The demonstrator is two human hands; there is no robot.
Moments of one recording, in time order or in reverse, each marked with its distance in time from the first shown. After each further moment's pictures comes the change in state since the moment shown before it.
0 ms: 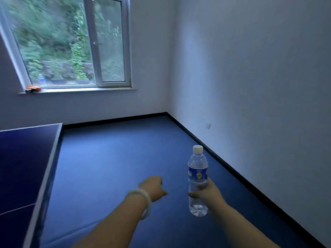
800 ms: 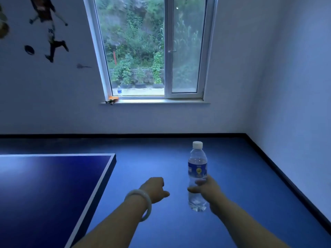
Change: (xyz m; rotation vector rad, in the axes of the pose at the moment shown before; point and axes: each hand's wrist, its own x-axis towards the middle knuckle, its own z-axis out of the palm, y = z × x) left_hand 0.397 -0.268 -0.310 -0.120 0.136 -0.421; right_hand 0.520 -0.256 0.348 -0.016 -0.453 -0.057
